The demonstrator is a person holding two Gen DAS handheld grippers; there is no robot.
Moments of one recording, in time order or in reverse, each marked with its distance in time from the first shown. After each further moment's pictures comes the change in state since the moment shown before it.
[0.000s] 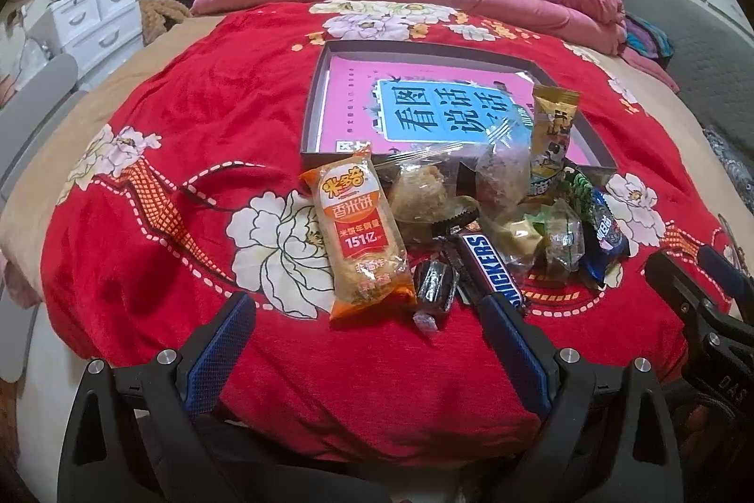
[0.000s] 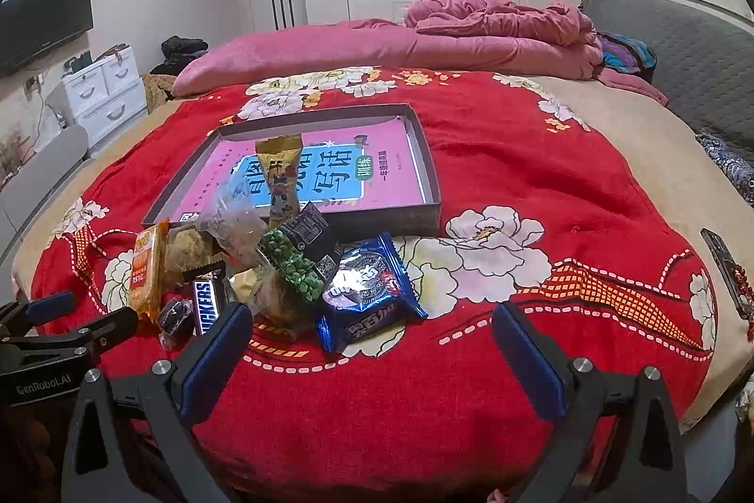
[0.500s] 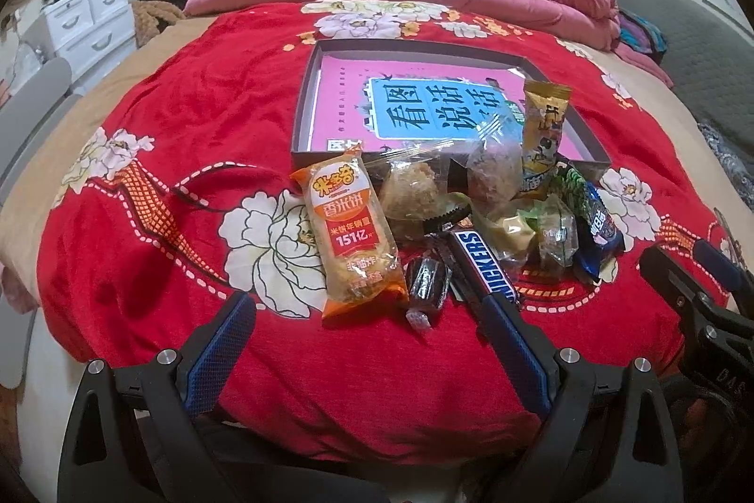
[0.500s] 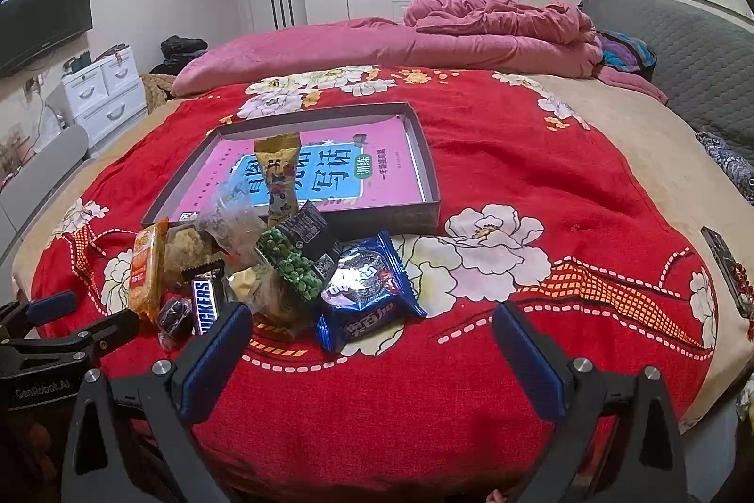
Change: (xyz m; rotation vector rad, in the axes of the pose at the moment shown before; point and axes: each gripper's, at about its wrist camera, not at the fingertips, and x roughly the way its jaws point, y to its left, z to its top) left arm 0.001 -0.003 0.000 0.019 0.005 -0.011; right arm 0.000 -0.001 -0.001 0.005 0.004 0.001
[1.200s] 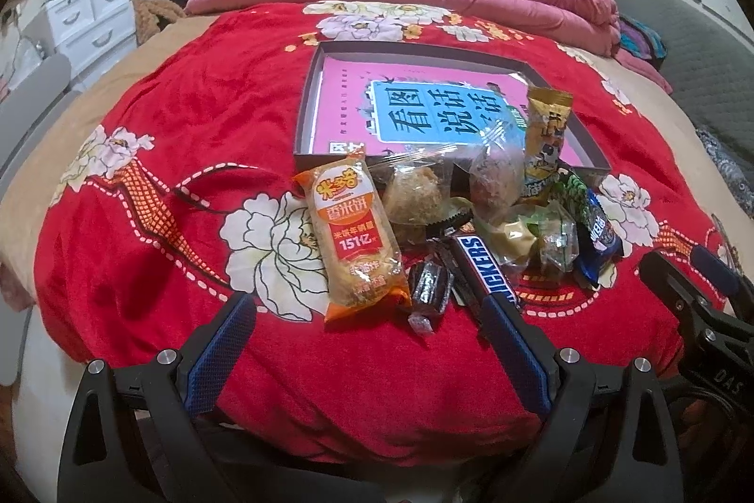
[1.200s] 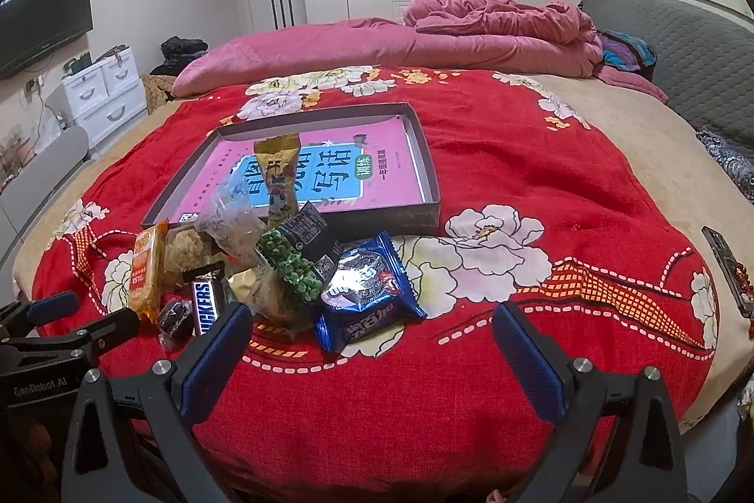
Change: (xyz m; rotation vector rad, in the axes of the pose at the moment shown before) left arm 0.000 0.003 0.001 -0.022 -0.004 -0.014; right arm 0.000 -0.001 0.000 0.004 -0.002 0.004
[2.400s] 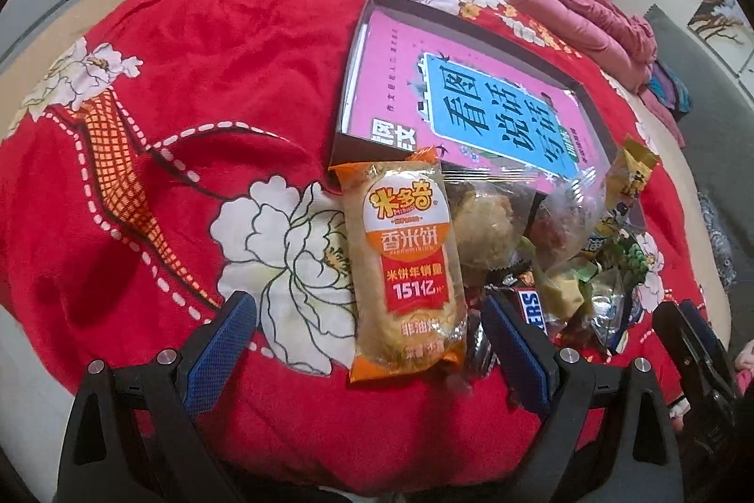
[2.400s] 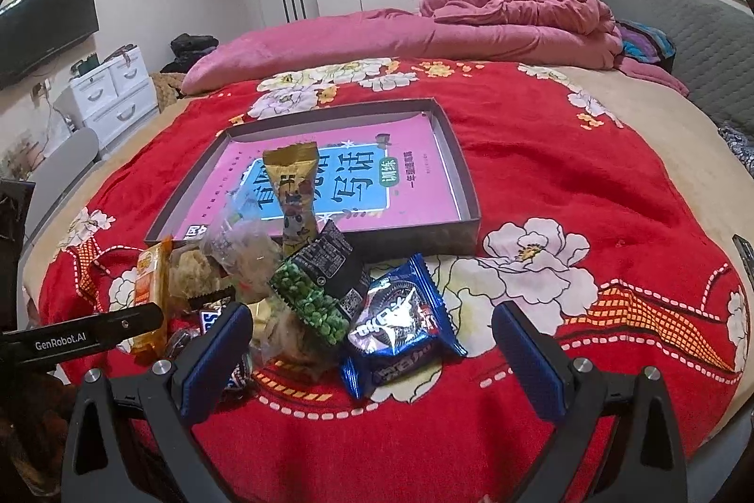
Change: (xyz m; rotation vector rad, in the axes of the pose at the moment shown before) left arm 0.065 0.040 0.028 -0.218 0.137 -0.089; right arm 0.034 0.010 0.020 0.008 0.034 0.056
